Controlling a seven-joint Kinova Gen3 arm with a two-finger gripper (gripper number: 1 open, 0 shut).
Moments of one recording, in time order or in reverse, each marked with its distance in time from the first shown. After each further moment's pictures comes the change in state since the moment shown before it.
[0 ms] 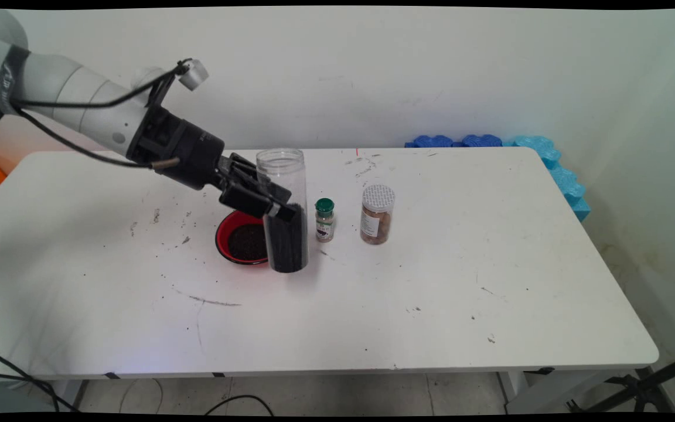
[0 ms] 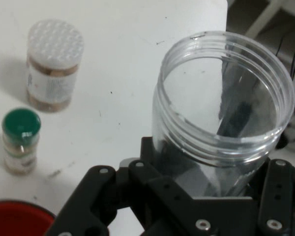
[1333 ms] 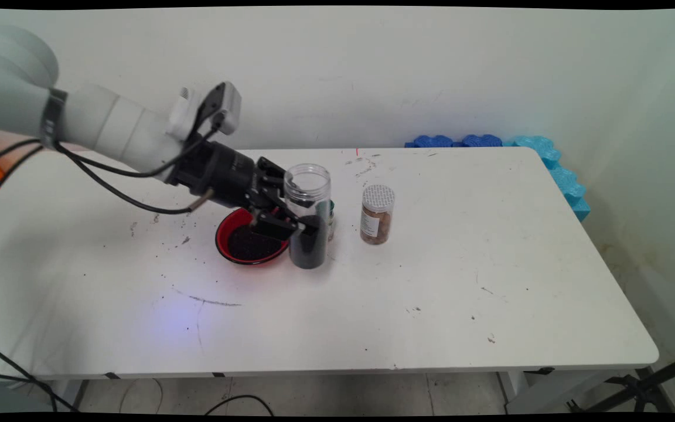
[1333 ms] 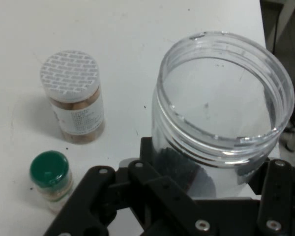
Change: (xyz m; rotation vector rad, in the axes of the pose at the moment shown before) arm -0.006 0.017 0.049 0.118 0.000 0.262
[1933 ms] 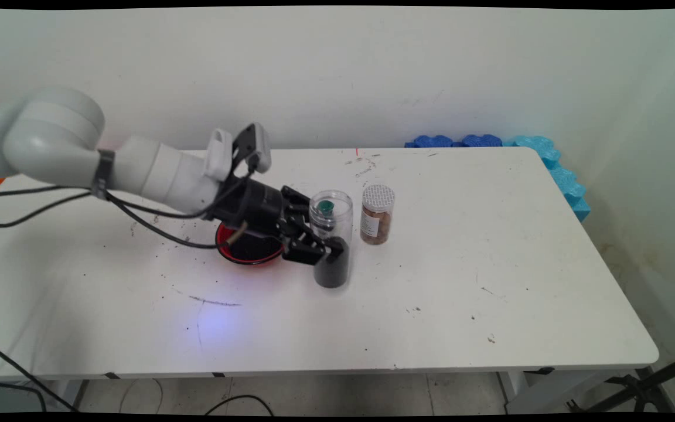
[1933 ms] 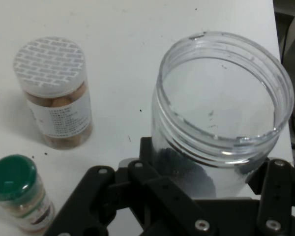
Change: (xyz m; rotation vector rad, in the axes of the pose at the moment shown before) arm -0.028 0.013 0.058 0.016 0.036 -0.044
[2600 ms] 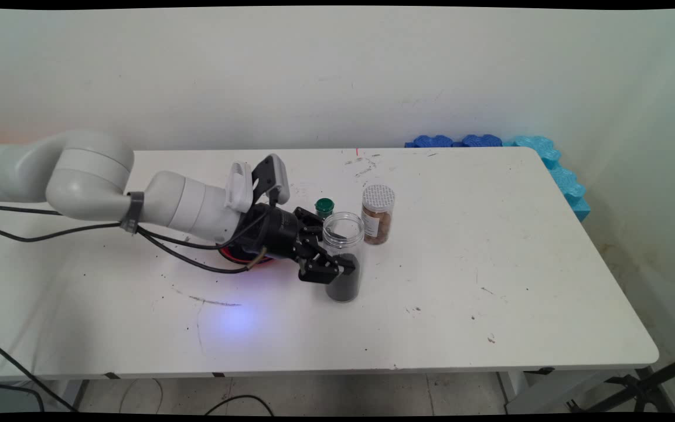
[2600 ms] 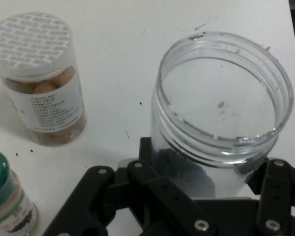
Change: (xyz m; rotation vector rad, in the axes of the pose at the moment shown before) arm -0.028 0.007 0.040 0.017 0.013 0.006
